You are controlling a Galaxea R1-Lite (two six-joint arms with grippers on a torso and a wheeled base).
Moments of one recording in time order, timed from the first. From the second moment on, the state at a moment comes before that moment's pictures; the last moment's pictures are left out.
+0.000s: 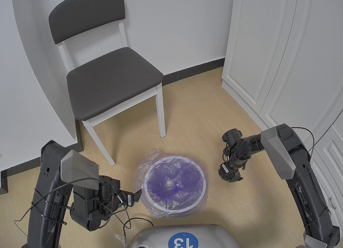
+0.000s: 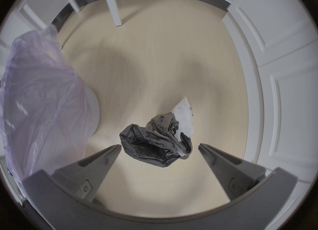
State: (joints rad) left arm -0.35 2.60 -0.47 -1.55 0.06 -0.10; right arm 0.26 2.84 -2.00 0.31 -0.17 -0.22
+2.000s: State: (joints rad) left arm -0.35 2.60 -0.47 -1.55 0.06 -0.13; right arm 0.27 2.47 -1.69 0.32 -0.11 -0.04
